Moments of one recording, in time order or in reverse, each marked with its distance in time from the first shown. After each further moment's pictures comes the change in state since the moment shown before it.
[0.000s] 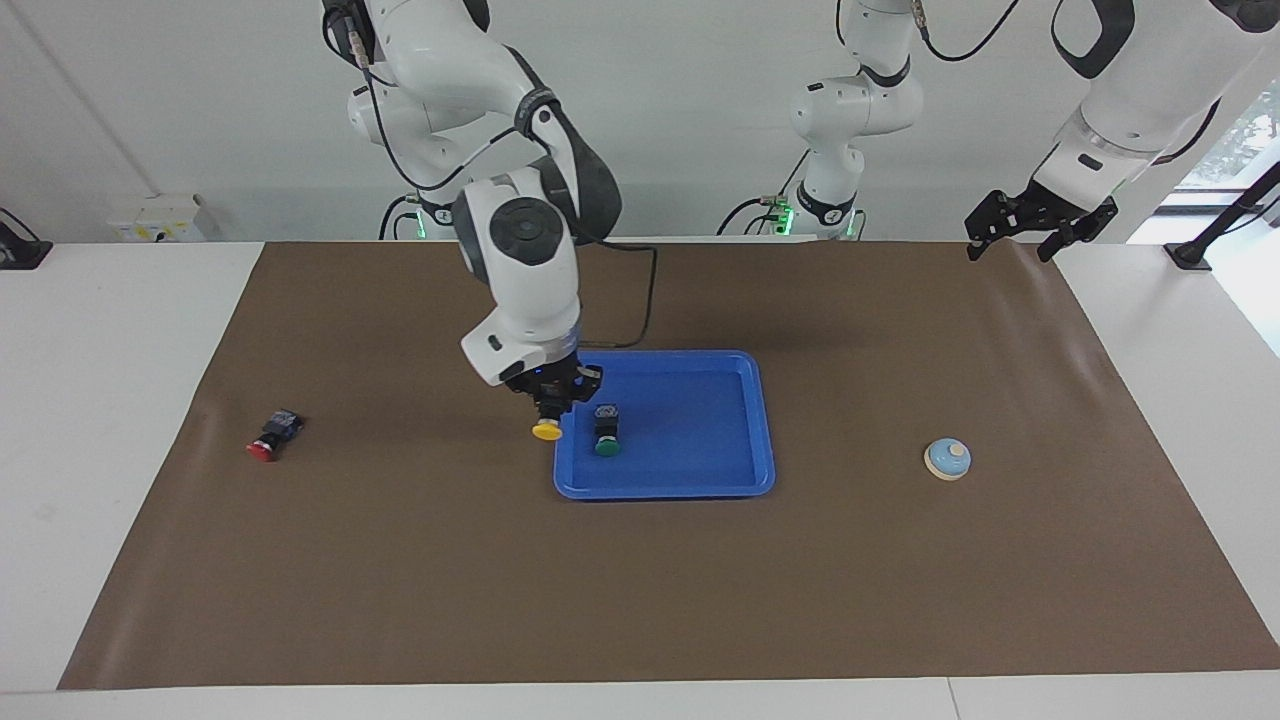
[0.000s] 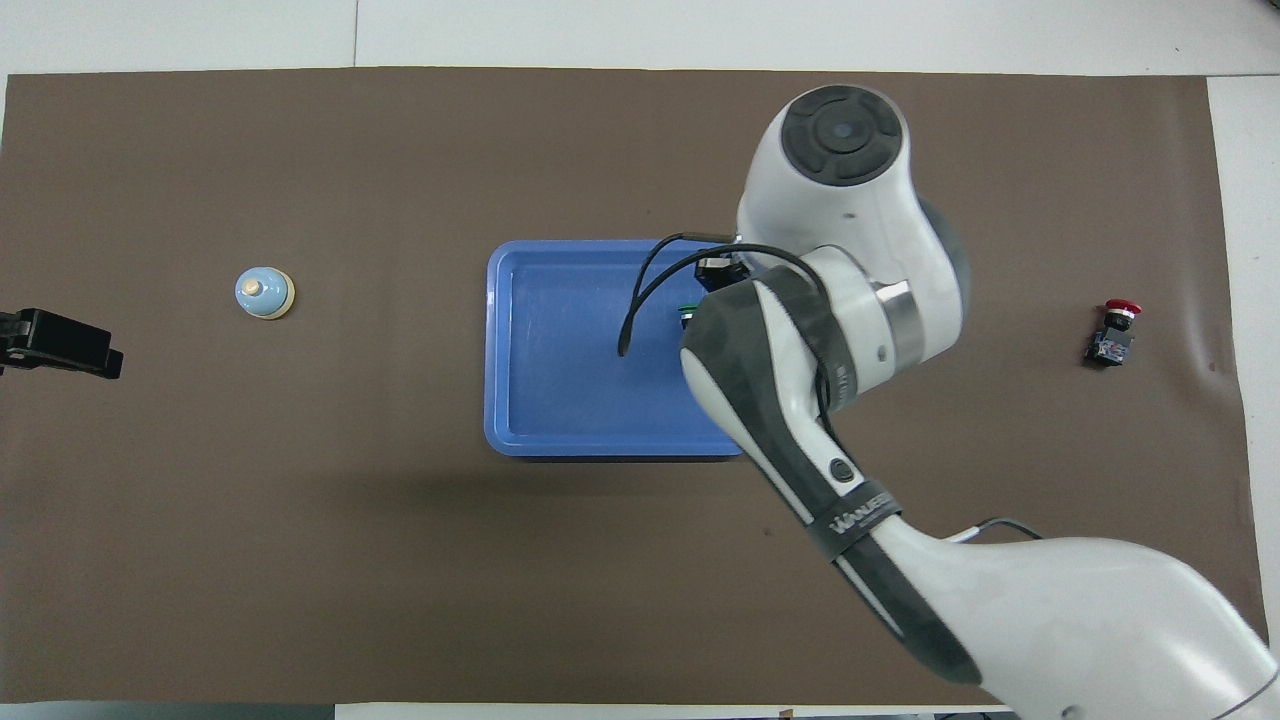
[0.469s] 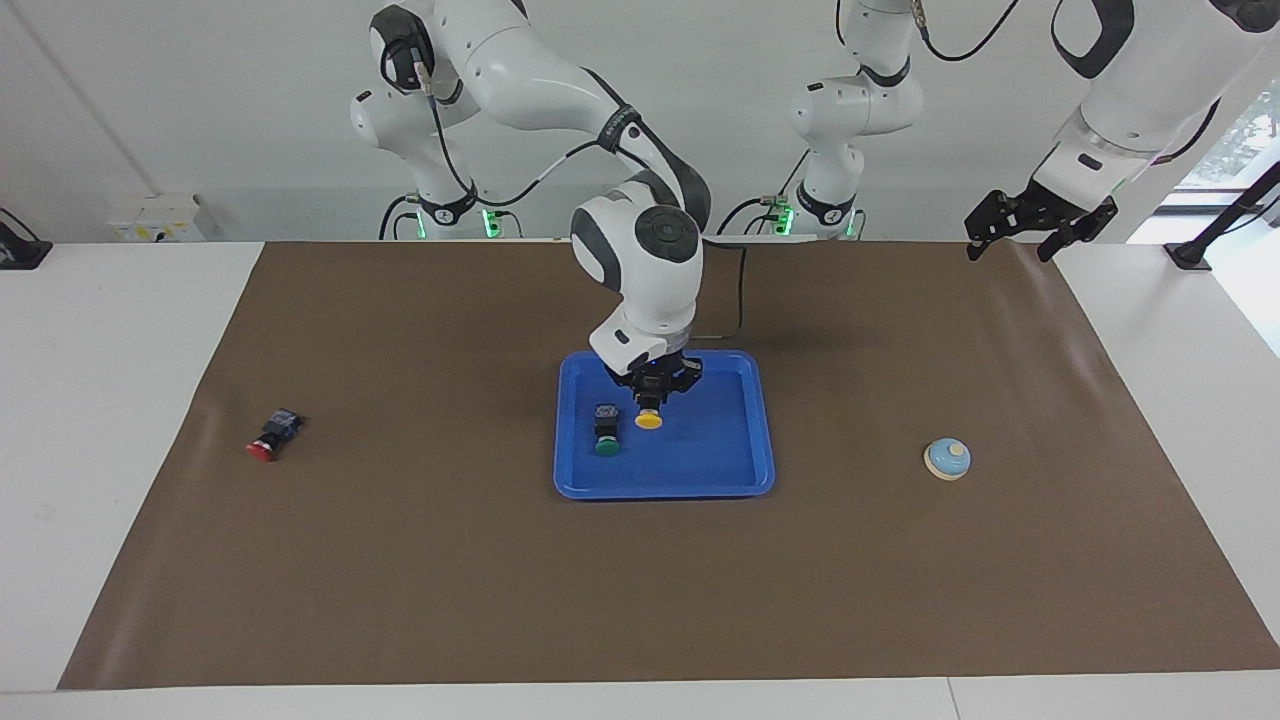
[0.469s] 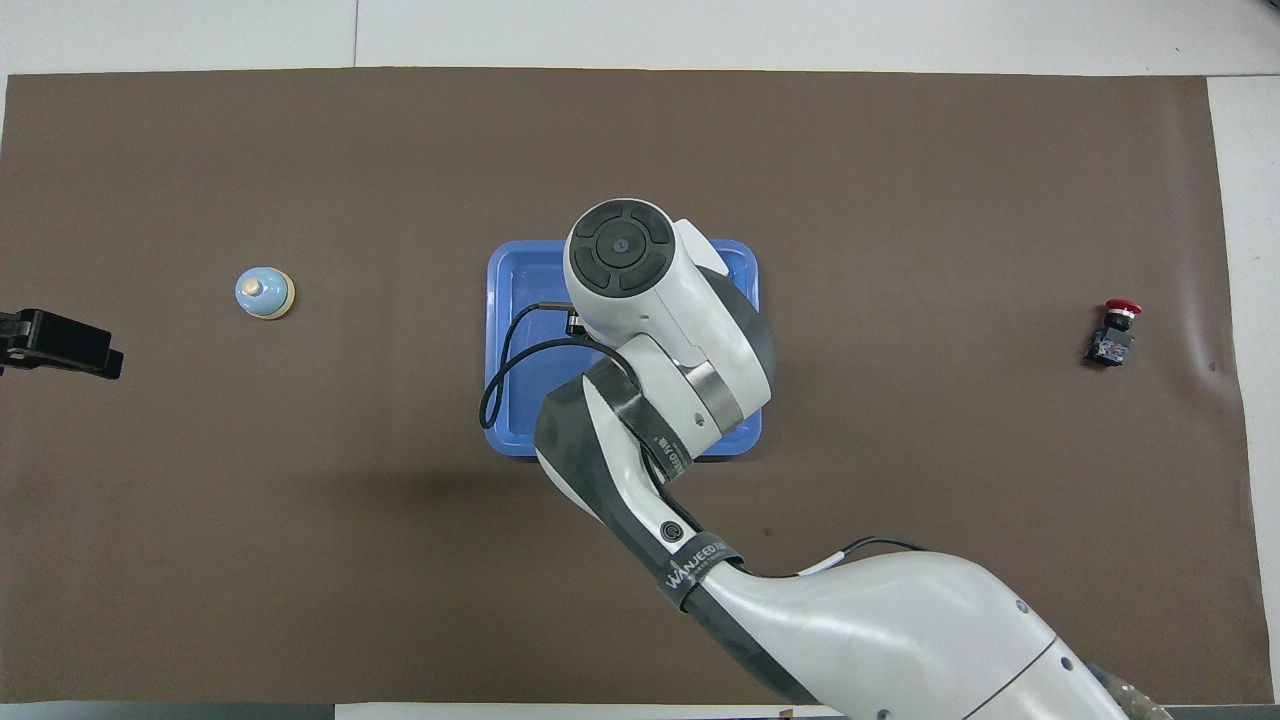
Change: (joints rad) left arm 0.000 0.000 0.000 0.000 0.000 0.000 0.000; right arm 0.141 0.112 0.000 0.026 0.001 0.124 0.094
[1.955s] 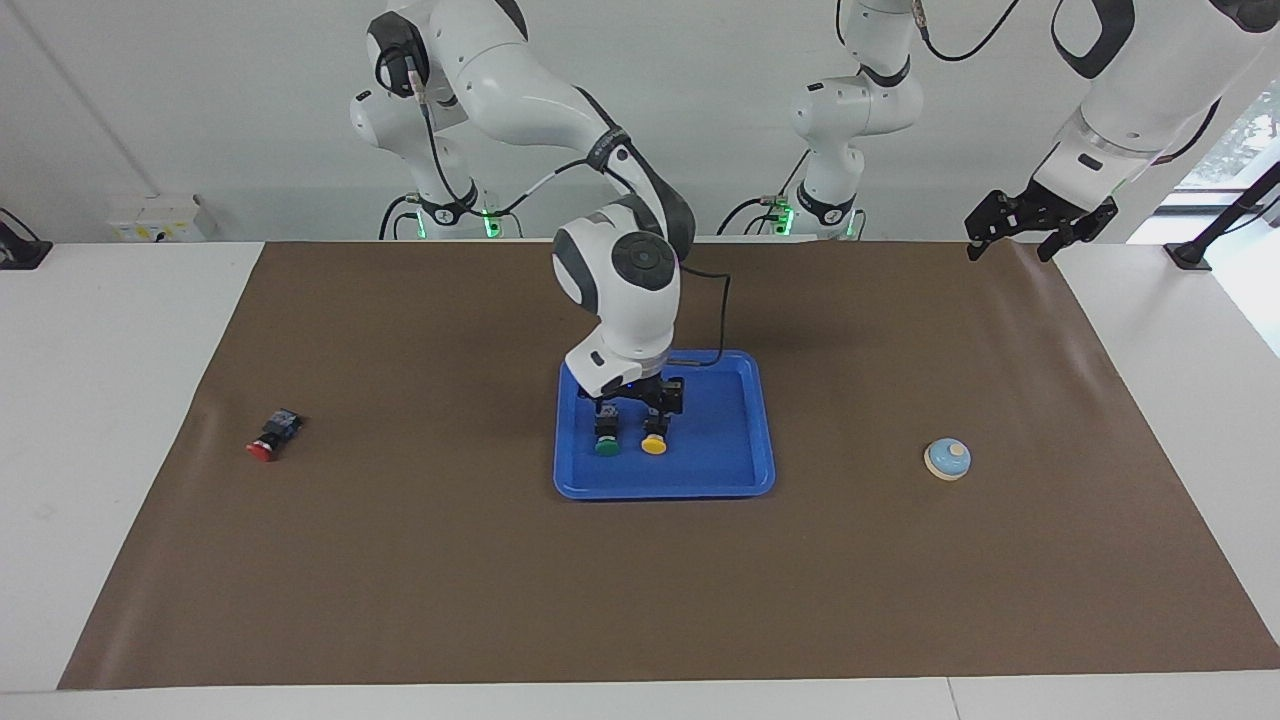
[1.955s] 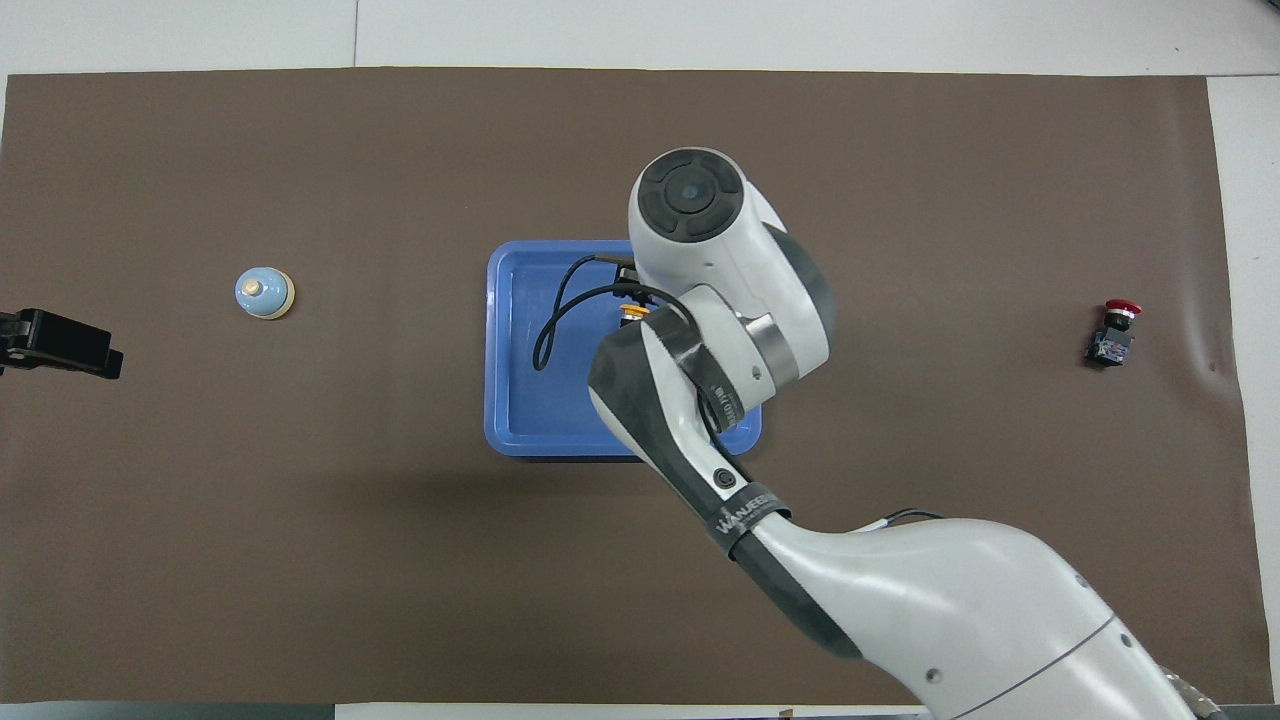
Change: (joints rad) left arm 0.000 0.000 0.000 0.000 0.000 0.000 0.000; right arm -0.066 -0.017 -0.061 0.034 -0.017 -0.056 0.003
